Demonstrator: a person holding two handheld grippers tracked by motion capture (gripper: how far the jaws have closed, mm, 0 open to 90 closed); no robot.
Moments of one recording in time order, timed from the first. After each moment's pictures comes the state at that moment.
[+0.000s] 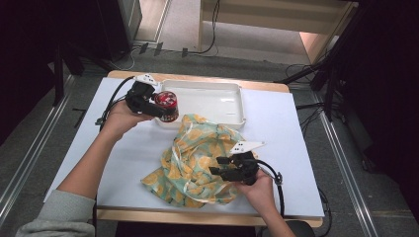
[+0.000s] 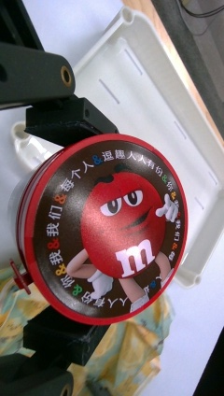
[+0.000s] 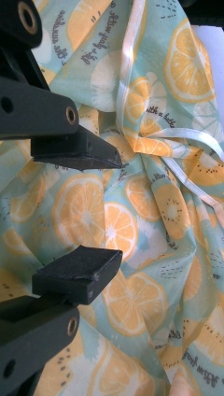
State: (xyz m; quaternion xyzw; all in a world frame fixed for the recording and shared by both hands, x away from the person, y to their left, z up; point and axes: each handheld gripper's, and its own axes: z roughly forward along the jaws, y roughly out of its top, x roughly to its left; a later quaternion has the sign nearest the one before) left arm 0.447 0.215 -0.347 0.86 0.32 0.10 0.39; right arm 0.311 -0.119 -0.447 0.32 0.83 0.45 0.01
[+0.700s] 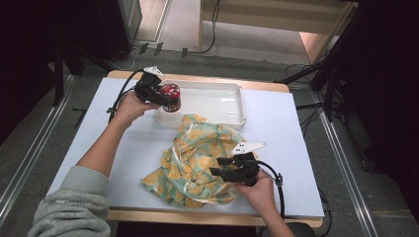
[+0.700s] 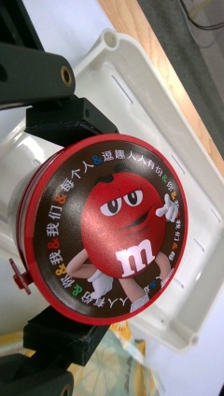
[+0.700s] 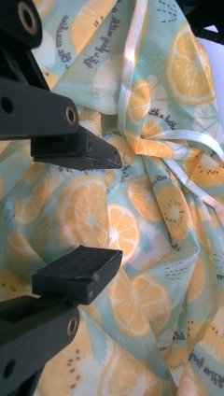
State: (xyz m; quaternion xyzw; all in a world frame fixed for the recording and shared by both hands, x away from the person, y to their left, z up) left arm 0.506 0.211 -0.376 0.86 0.34 0.10 0.38; right arm 0.309 -0.121 -0.448 0.33 0.83 0.45 0.01
